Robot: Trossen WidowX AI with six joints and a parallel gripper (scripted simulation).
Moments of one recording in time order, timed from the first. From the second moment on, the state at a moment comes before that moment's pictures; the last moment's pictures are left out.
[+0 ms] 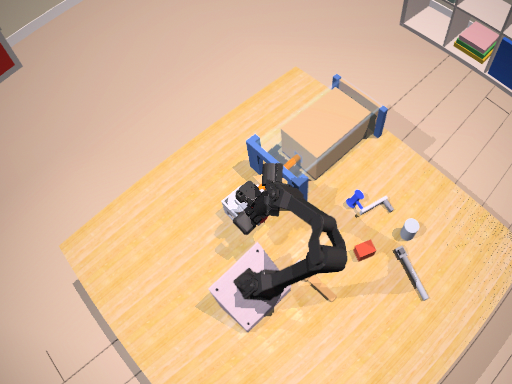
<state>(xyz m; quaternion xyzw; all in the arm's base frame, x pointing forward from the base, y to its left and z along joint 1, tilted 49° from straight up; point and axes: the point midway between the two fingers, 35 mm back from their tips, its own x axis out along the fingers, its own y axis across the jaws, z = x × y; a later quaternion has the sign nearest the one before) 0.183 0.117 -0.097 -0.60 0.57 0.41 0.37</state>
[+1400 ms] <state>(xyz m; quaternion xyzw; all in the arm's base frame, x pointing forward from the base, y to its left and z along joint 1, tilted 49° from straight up) 0.253 0.136 -0.112 -0.61 0.57 0.39 0.39</state>
